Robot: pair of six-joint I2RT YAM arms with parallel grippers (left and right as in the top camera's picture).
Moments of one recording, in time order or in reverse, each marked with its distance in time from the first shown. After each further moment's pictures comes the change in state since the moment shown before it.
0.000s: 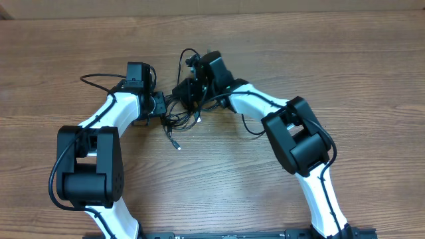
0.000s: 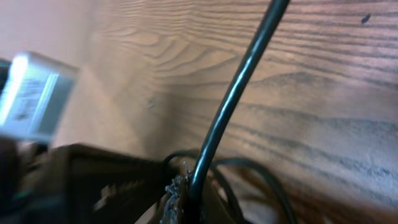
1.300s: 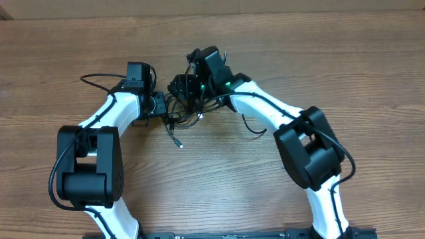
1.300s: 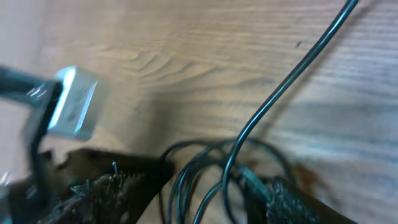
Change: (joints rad) left arm 0.000 0.000 0.002 0.000 -0.001 0.000; right arm 0.047 -0.163 -0.001 -0.249 0.268 -0.032
